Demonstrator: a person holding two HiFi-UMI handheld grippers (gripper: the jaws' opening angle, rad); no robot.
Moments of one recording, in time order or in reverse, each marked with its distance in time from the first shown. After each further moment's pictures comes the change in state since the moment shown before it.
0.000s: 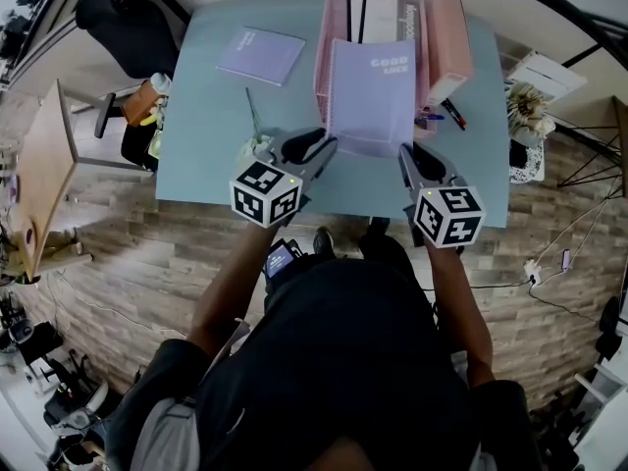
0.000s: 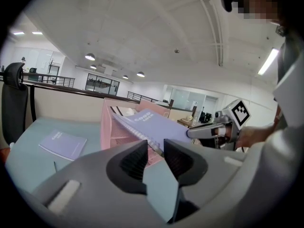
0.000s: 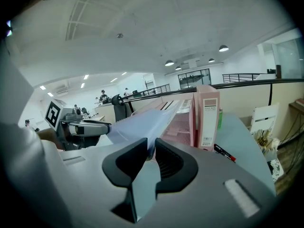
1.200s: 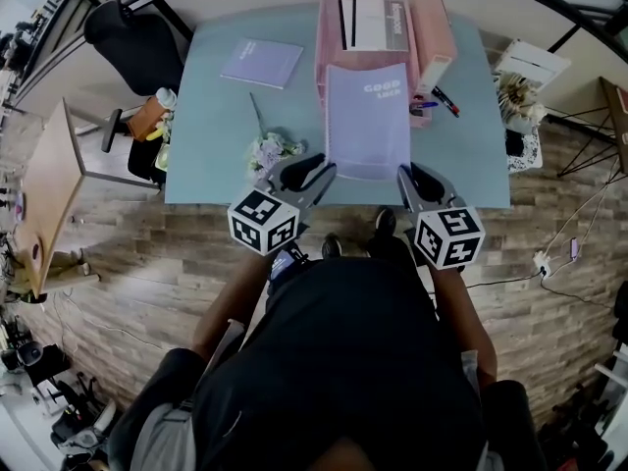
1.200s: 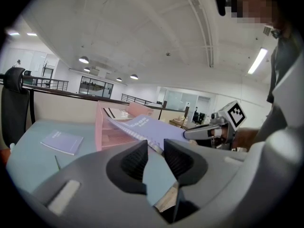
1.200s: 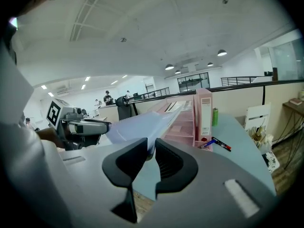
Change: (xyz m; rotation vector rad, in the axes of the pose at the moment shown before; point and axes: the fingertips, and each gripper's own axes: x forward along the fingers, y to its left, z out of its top) left arm -0.070 -0.067 -0.023 0.047 -0.029 -0.063; right arm -0.077 0.053 -0.036 -0.006 -0.045 -0.013
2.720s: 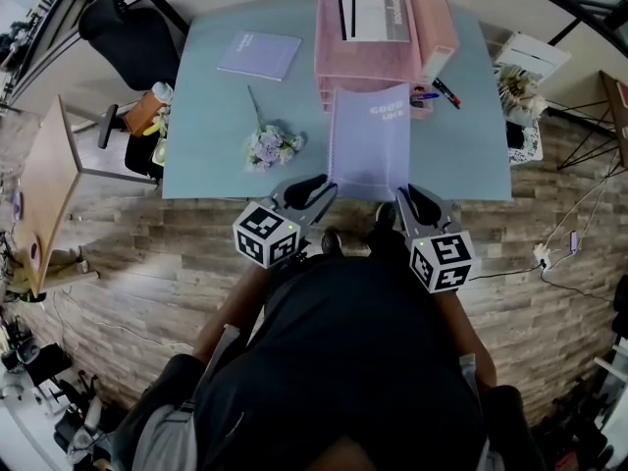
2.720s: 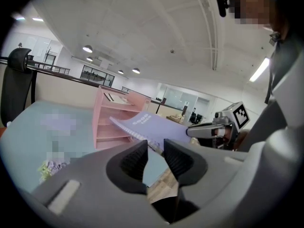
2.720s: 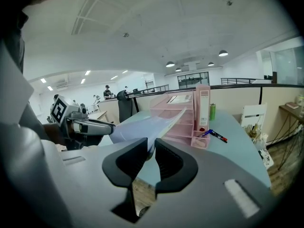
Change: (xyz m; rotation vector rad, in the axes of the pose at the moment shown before) left arm -0.014 -0.019 -0.060 -0.105 0.049 -0.042; right arm -0.026 0.022 -0.047 -0.037 0.038 -0.026
